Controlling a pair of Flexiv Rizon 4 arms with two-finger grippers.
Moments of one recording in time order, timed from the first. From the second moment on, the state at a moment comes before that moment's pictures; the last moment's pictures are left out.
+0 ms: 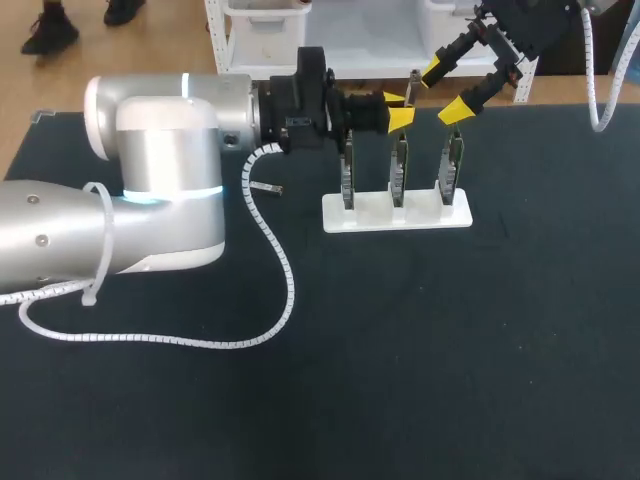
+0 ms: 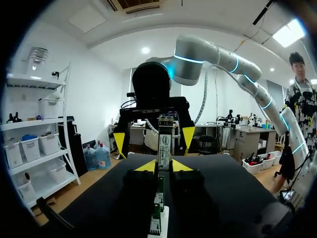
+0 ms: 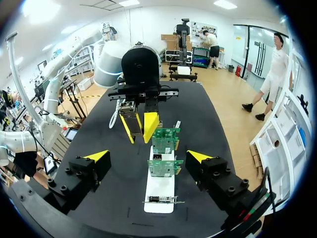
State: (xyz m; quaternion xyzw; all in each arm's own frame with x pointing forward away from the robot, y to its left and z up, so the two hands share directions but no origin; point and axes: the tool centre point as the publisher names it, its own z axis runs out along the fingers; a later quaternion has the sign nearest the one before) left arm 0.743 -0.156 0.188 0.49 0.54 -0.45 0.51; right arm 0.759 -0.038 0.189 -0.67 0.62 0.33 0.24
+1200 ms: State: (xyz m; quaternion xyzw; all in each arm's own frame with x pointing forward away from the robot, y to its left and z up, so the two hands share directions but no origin) left arm 0.745 -0.158 0.198 0.48 0.54 -0.45 0.53; right arm 0.759 -0.038 0.189 -0.67 0.62 0.33 0.24
